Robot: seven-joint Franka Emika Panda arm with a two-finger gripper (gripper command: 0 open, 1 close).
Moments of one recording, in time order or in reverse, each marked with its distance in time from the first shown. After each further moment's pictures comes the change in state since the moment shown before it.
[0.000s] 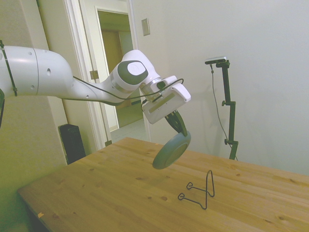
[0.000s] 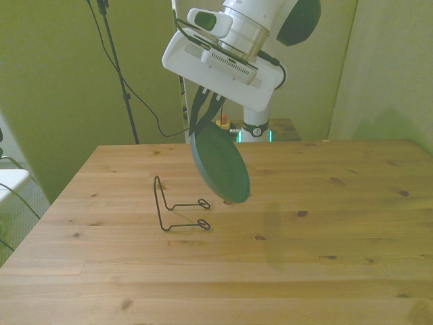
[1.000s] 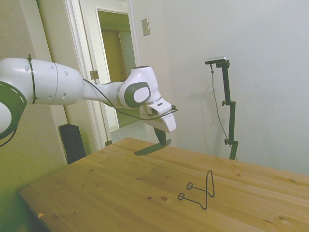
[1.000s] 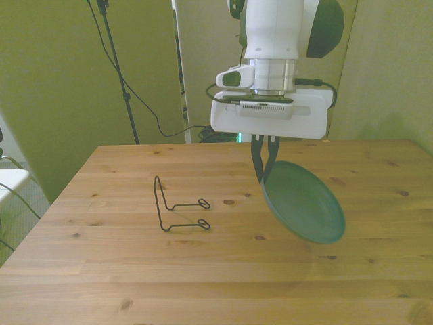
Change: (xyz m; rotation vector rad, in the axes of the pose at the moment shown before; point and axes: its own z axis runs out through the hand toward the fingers) arm -0.030 -0.076 0.017 0.341 -0.324 0.357
